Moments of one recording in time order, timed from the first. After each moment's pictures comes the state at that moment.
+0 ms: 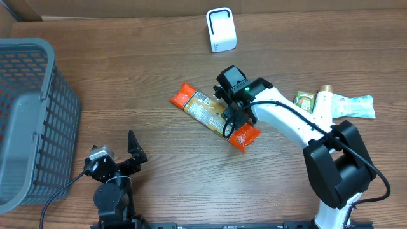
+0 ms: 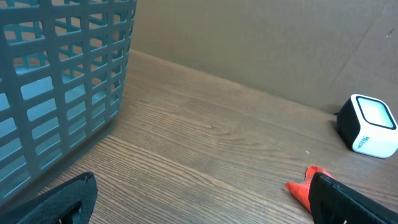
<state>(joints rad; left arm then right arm) 0.12 0.01 0.06 -0.18 -0.17 -0.25 0.59 1.95 1.40 -0.80 0.12 -0.22</state>
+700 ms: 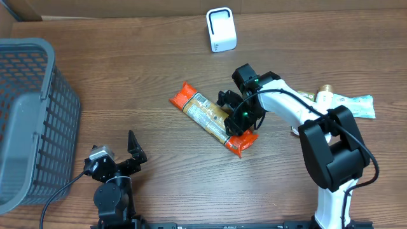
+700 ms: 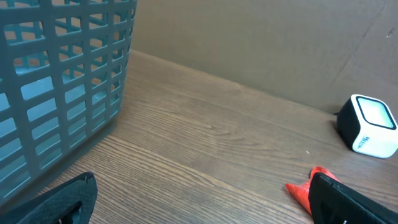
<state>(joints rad) 0.12 0.01 0.06 -0.18 -0.17 -0.25 0.48 2.06 1.41 -0.90 -0.36 -0.34</state>
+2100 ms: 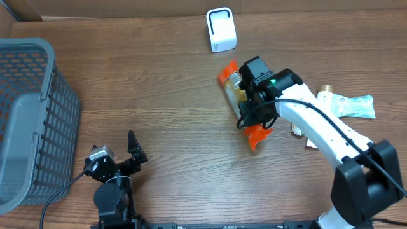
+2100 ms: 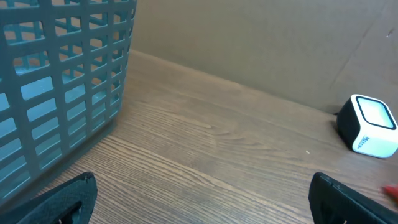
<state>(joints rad) 0.12 0.01 0.06 -0.18 -0.17 -0.25 0.51 1.77 1.41 -1.06 0.01 0.24</state>
